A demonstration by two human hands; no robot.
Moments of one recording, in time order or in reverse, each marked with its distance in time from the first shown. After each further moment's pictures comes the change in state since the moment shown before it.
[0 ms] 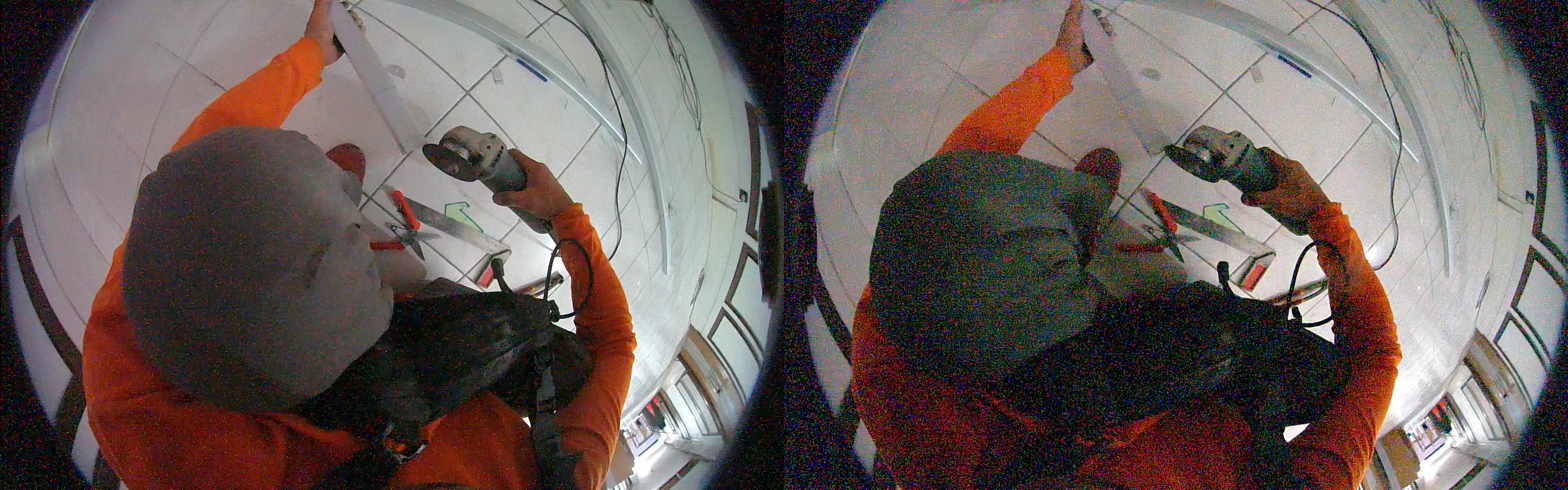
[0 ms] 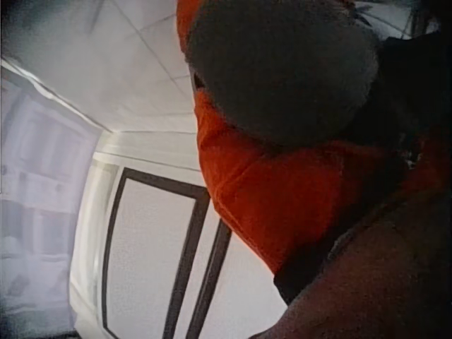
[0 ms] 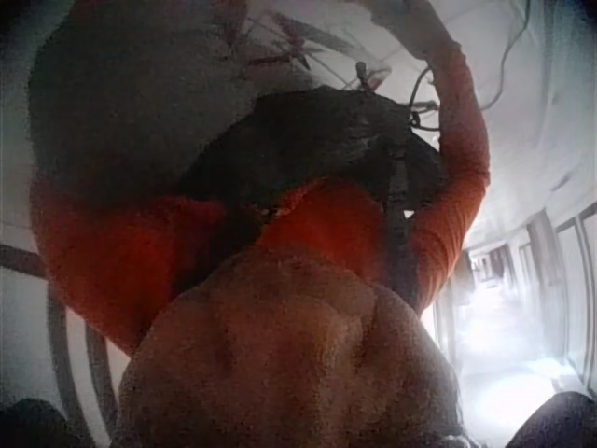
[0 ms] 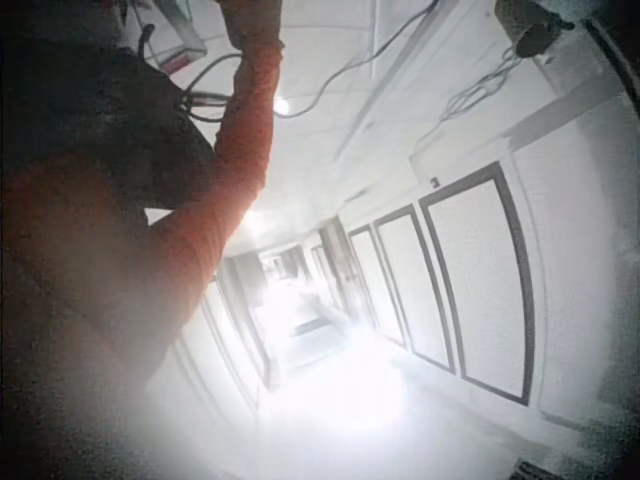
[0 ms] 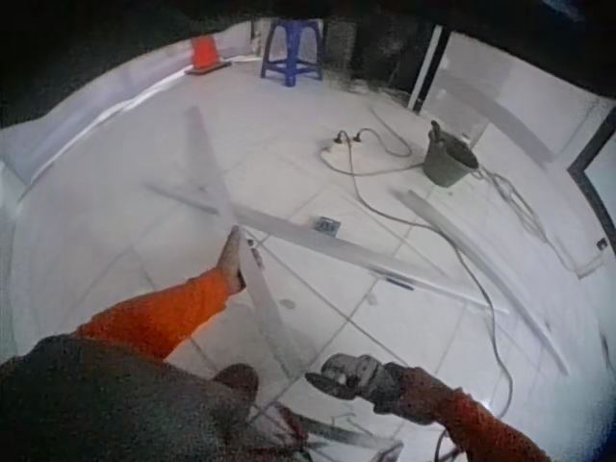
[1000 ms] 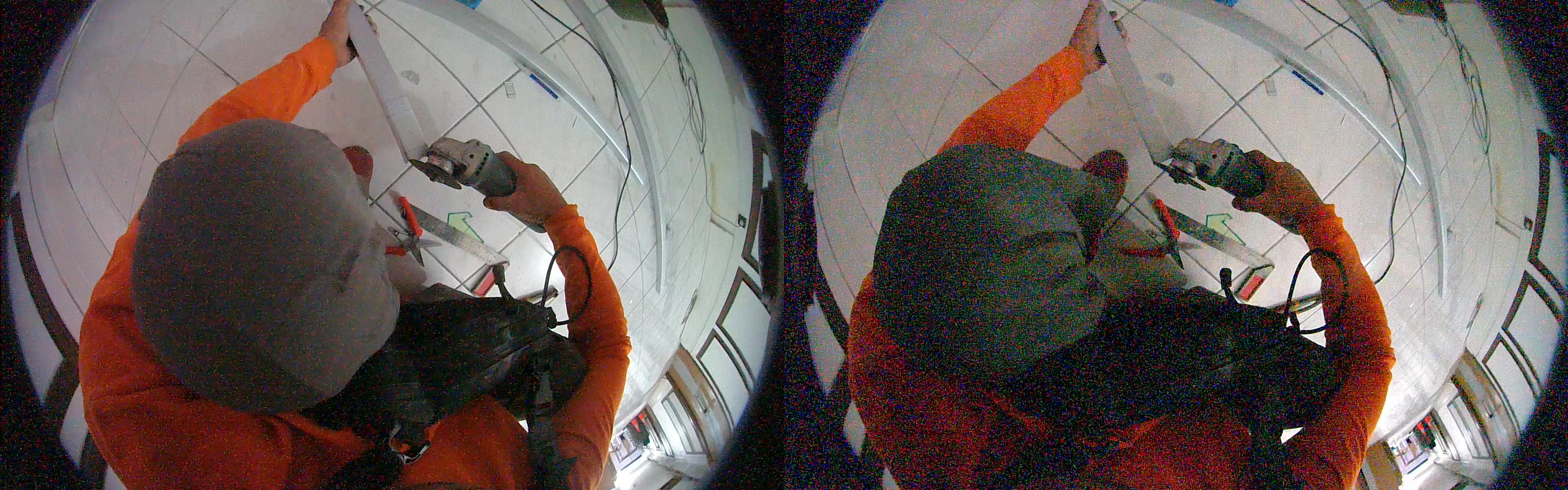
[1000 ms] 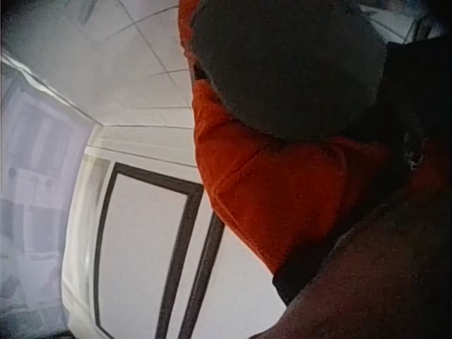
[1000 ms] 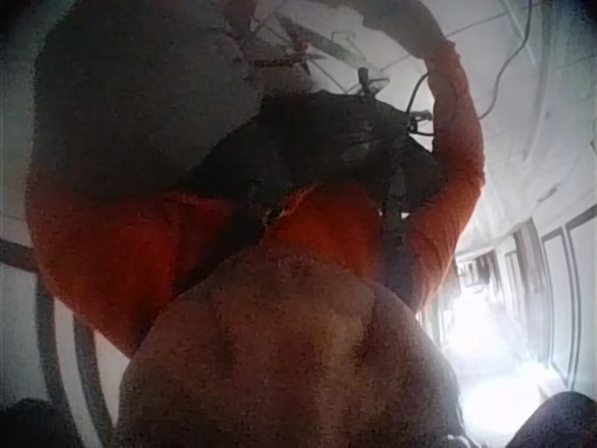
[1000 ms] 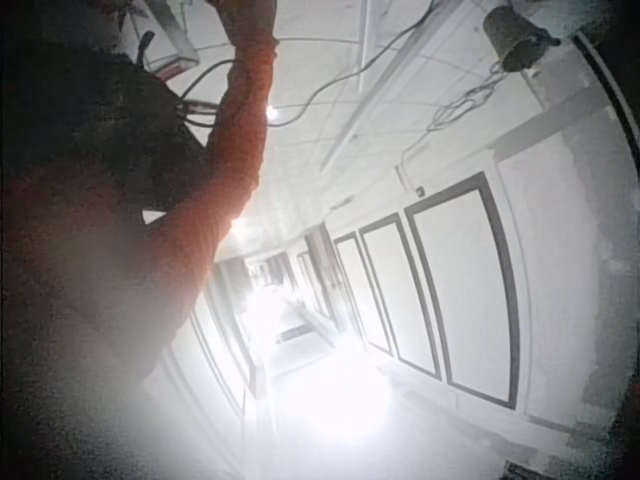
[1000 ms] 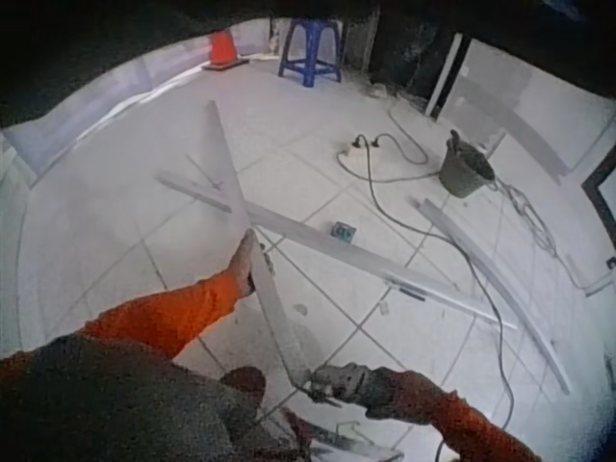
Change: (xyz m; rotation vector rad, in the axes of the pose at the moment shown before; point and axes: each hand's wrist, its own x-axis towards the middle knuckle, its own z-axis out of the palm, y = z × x) left_hand -0.008 0.000 -0.013 0.060 0.044 -0.047; right_hand 0.023 -0.018 0.006 -0.270 -0.074 -0.093
